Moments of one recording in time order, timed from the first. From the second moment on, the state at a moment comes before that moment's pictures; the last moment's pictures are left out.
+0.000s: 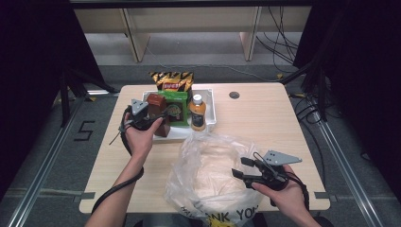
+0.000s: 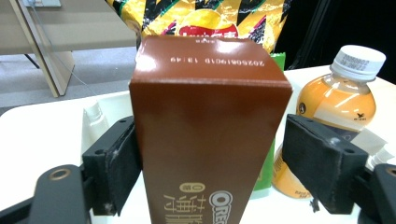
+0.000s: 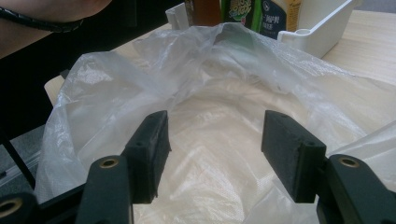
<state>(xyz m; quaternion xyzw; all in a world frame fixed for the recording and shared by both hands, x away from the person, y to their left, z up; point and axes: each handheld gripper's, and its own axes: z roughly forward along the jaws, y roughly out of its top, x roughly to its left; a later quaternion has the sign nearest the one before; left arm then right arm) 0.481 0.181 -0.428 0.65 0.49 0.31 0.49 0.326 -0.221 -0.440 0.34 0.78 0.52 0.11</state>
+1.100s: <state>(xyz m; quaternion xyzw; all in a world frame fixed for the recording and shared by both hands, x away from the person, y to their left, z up) 0.476 0.174 -0.425 0.63 0.53 0.33 0.46 0.326 -0.219 -0.441 0.34 0.78 0.52 0.11</state>
